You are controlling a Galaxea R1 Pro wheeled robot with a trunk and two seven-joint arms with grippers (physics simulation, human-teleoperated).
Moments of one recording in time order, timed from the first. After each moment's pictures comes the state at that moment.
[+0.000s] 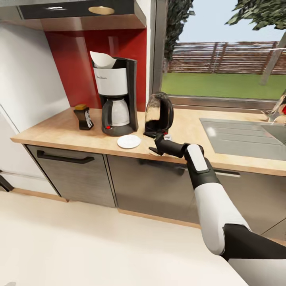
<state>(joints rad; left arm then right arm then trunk) 0.02 0.43 0.20 -0.73 0.95 0.30 -0.25 -1.10 0.17 -0.16 -0.87 -0.98 0.95 0.07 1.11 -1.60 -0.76</state>
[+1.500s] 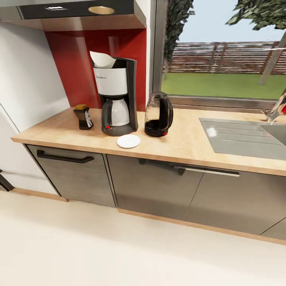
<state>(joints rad) 0.02 0.36 0.20 -0.38 0.95 0.19 -0.54 -0.11 -0.49 0.07 -0.37 -0.34 -0.05 1.03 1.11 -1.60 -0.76</state>
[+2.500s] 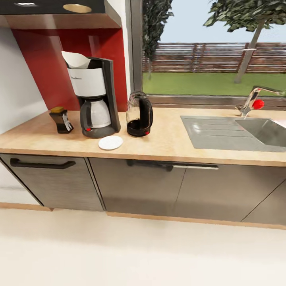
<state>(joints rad) 0.02 0.34 0.19 -0.37 0.95 0.15 -0.54 -0.11 -0.51 -0.18 -0.34 -0.34 -0.08 1.00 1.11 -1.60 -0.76</state>
